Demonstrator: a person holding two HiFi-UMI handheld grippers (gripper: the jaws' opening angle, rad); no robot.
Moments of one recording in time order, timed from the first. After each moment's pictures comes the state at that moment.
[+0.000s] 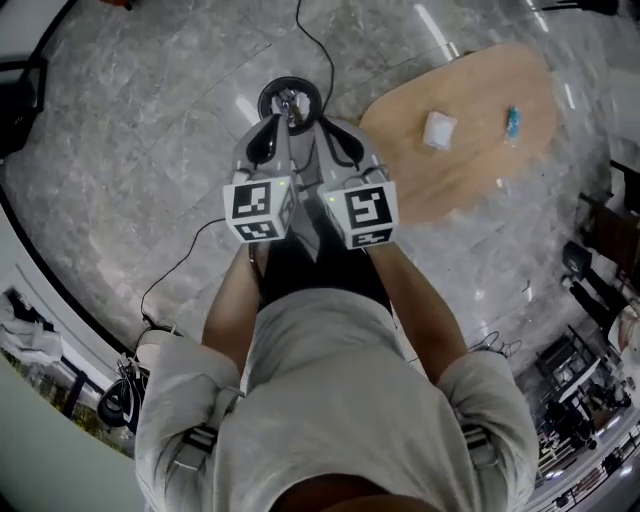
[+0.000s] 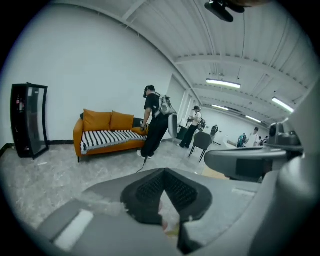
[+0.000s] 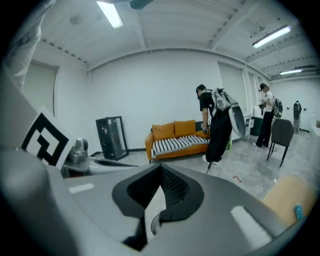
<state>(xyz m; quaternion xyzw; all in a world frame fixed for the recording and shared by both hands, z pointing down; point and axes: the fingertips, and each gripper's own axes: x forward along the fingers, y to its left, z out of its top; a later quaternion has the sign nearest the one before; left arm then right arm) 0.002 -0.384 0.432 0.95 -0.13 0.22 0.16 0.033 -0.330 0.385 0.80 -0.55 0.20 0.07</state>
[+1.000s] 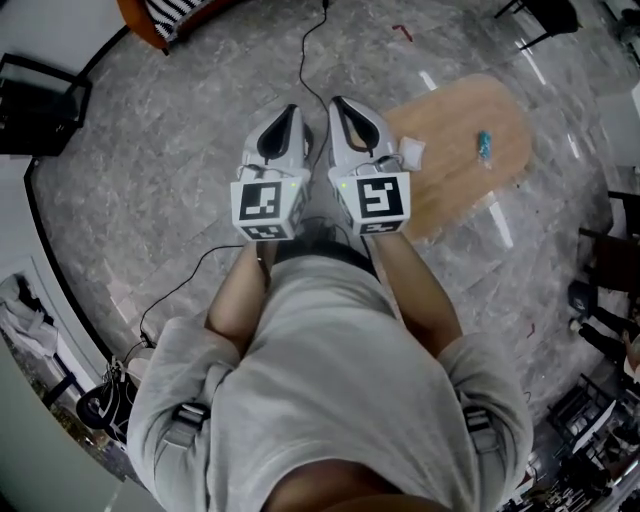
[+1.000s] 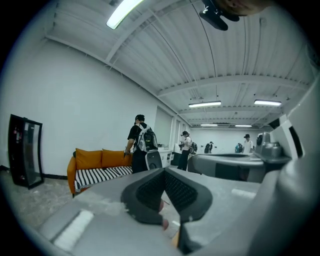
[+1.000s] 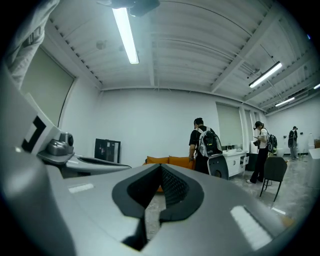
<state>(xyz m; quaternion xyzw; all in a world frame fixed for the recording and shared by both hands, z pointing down) 0.027 -0.252 0.228 0.99 -0.13 0.07 0.07 0.065 -0.204 0.200 0.83 -0.55 0.02 0.03</state>
